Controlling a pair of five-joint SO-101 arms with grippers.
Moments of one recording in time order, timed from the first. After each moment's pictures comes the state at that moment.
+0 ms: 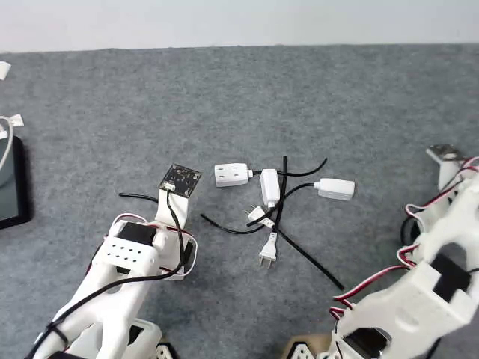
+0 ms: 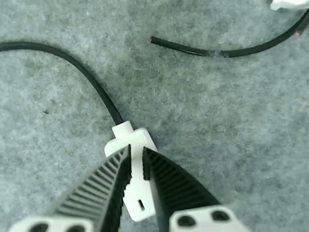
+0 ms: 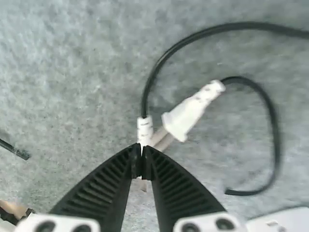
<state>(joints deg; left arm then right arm) 9.9 -28.4 65.4 57.5 2.7 39.8 16.7 4.3 82.5 47.4</state>
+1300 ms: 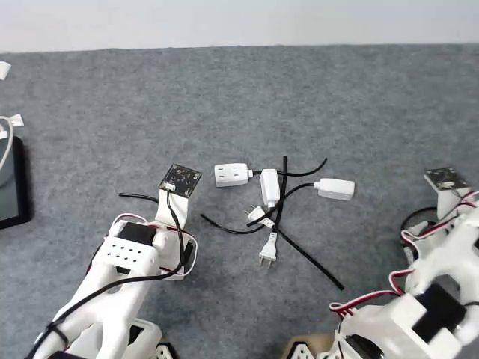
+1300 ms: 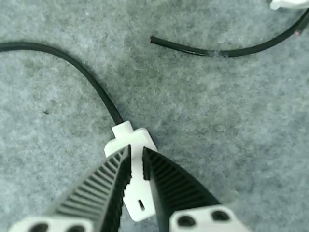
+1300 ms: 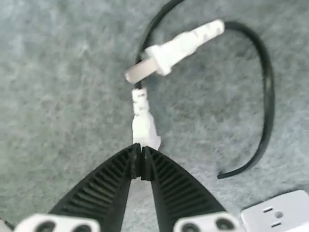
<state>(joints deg) 9.9 -28.4 65.4 57.5 2.5 45.6 1.3 26.0 67.6 56.0</state>
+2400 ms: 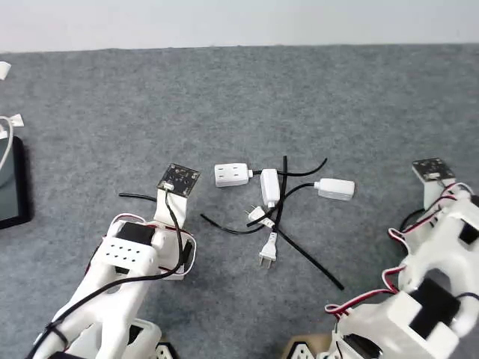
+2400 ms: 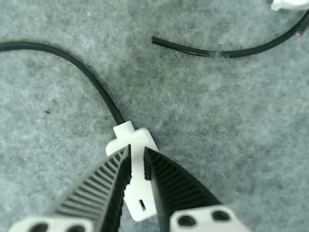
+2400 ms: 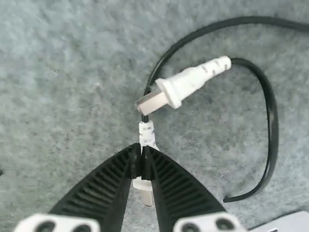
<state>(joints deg) 9.3 -28.4 65.4 57.4 2.5 40.4 1.3 28.1 63.8 50.3</state>
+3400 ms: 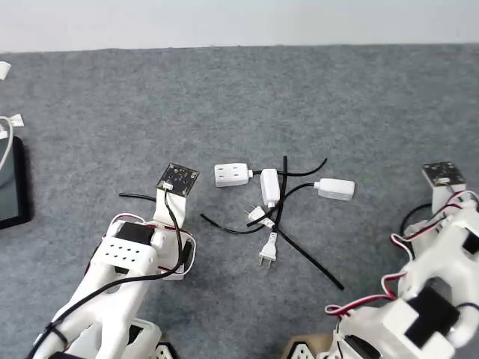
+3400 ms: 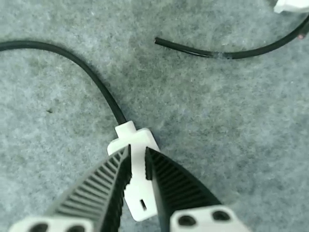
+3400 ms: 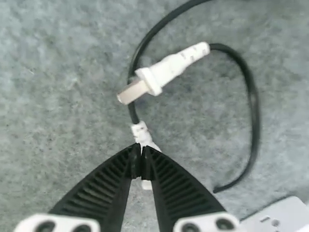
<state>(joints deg) 9.0 -28.4 65.4 57.4 2.5 43.2 -2.4 31.1 59.8 50.1</state>
